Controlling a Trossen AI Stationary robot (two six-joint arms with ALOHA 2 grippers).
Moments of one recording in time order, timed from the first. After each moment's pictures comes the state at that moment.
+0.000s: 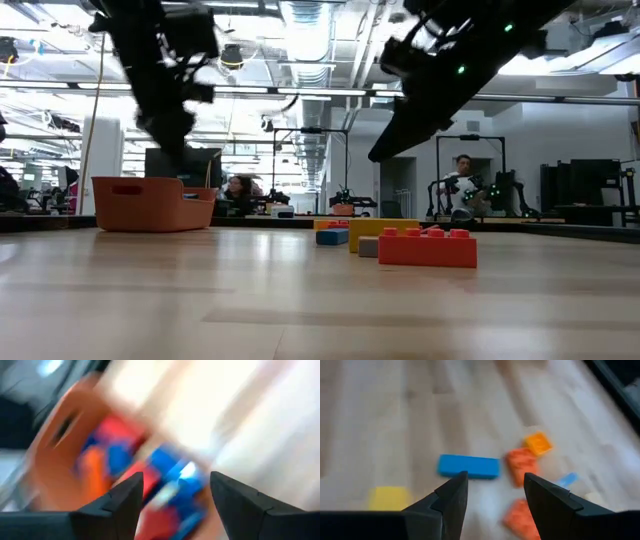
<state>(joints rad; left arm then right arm) 0.28 1.20 0.81 -0.76 -0.50 -0.21 0.08 1.53 0.85 -0.06 0.37 0.12</state>
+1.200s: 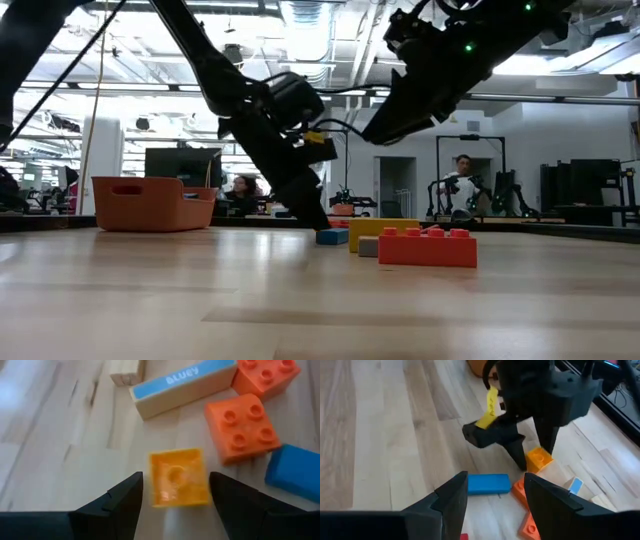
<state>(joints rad) 0.28 1.96 1.07 0.09 -0.05 0.19 0.18 1.52 0.85 0.00 0.51 0.25</state>
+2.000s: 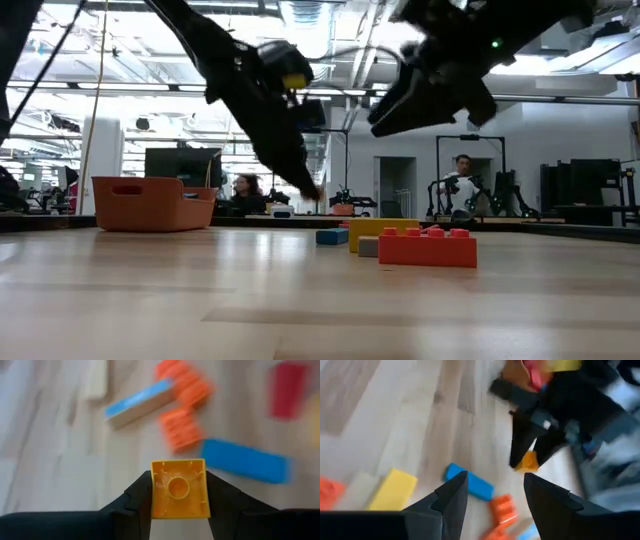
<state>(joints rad) 0.28 1.78 1.08 -0.13 0.10 0.25 0.27 1.52 0.85 0.02 0.58 -0.29</state>
